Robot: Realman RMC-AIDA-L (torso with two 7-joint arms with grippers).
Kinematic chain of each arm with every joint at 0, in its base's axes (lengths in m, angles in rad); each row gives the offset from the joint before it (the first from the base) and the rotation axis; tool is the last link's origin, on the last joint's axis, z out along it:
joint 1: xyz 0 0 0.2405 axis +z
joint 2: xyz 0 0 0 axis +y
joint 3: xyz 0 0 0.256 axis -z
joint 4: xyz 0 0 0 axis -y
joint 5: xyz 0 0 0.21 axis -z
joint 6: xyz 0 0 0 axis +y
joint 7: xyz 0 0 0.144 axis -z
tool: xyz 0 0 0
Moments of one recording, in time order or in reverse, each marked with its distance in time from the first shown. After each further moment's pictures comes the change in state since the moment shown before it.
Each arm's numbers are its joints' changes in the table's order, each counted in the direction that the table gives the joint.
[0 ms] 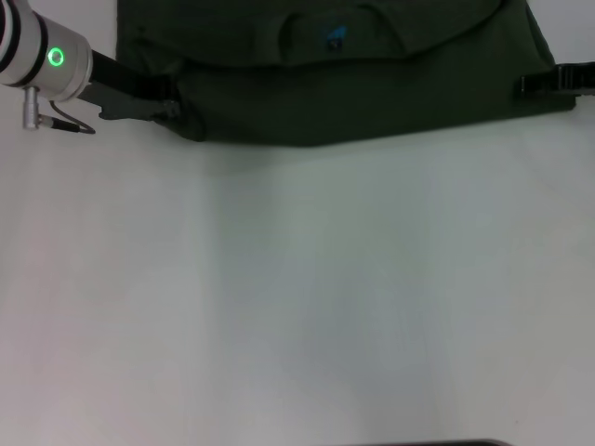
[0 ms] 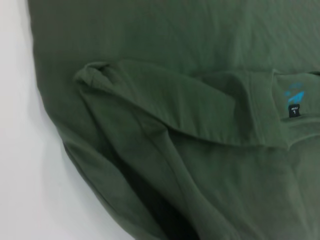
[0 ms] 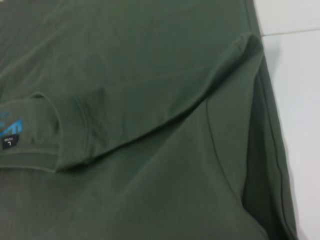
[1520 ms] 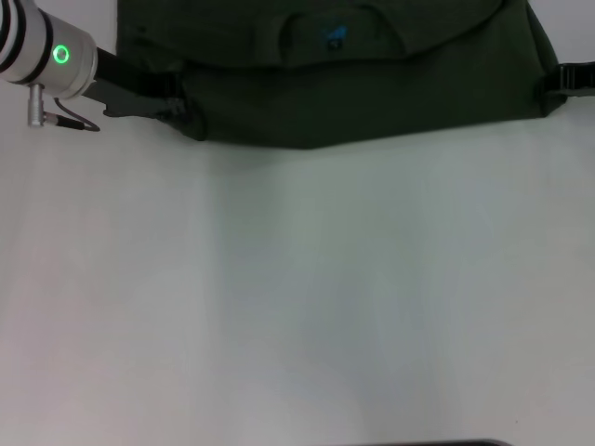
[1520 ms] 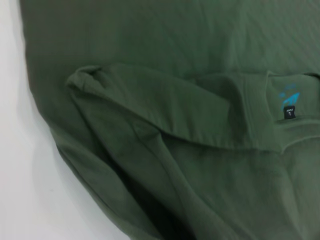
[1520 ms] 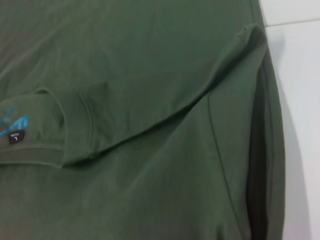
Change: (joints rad) left arm -0.007 -0.004 -0.002 0.000 -0.001 -0.004 0.000; right arm 0.011 -0.020 0.003 -0.006 0.008 -0.047 -0.034
